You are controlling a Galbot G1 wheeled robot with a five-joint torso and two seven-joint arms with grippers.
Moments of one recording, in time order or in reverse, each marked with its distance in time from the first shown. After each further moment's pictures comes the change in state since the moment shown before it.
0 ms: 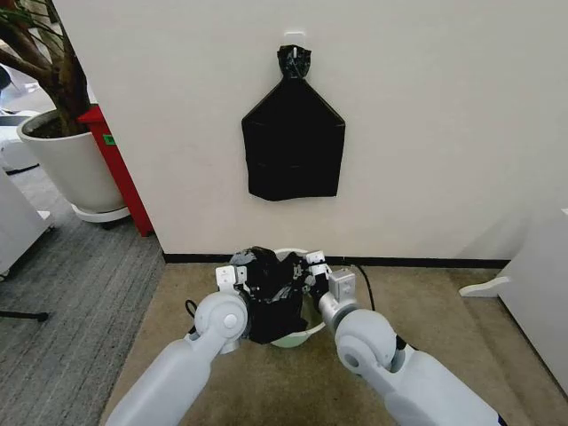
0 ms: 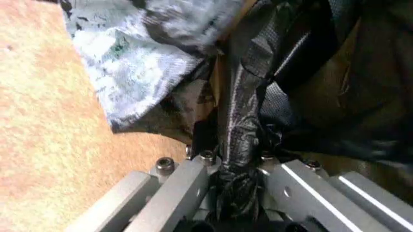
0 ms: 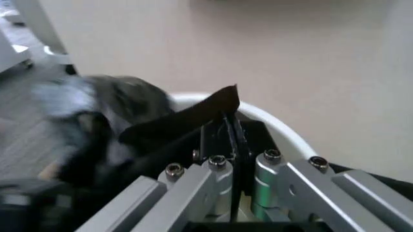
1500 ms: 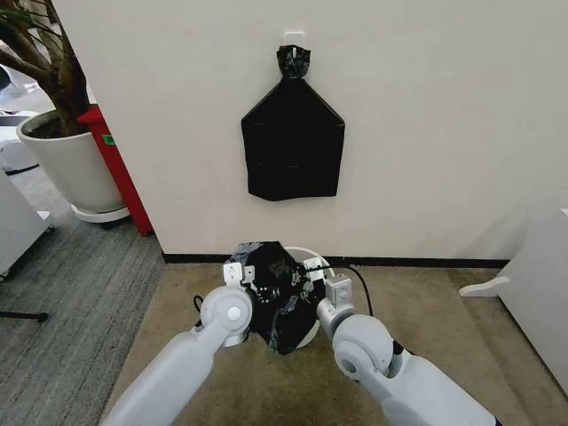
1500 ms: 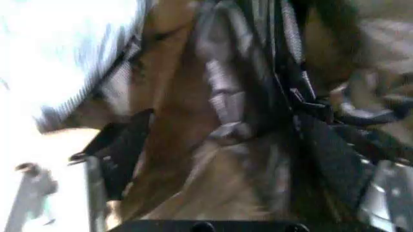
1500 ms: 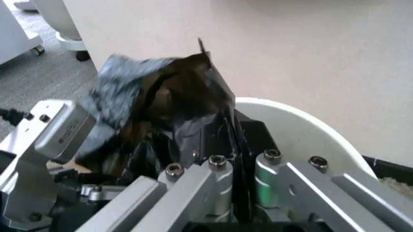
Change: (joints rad) left arm -0.080 0.011 0.084 0.094 -0.143 0.069 -0.053; right arm -0.018 0.017 -0.051 0.003 -0.015 -0.008 0.006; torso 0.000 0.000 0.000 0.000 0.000
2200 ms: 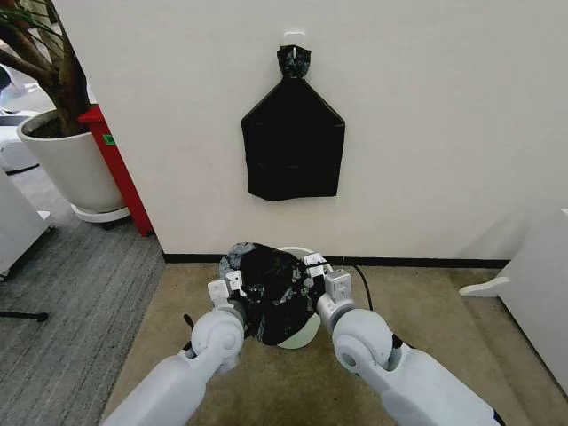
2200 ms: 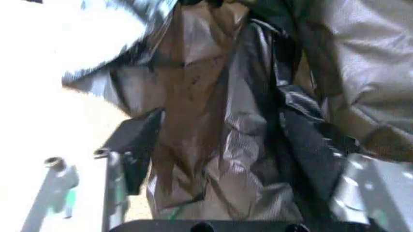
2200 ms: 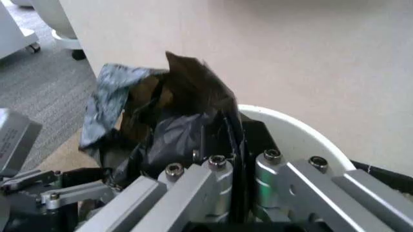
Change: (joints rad) left arm 0.089 0.048 0.012 -0.052 0.191 -0.231 0.134; right arm 0.040 -0.008 -0.010 -0.009 0.016 -0.018 0.008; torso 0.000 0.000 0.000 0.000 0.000
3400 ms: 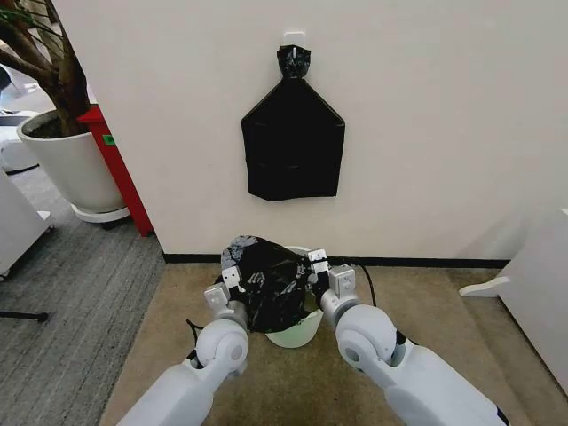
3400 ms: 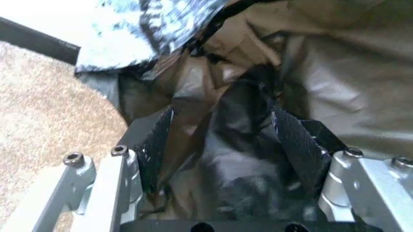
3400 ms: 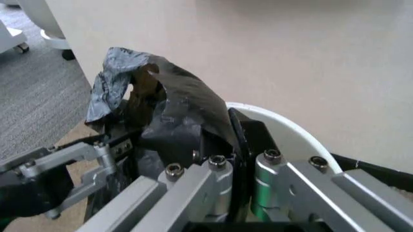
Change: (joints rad) left arm 0.068 -0.046 -0.008 0.060 0.175 -0.358 0.165; right arm 0.000 -0.004 0.019 0.003 0.017 -0.017 0.019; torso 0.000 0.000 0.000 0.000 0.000
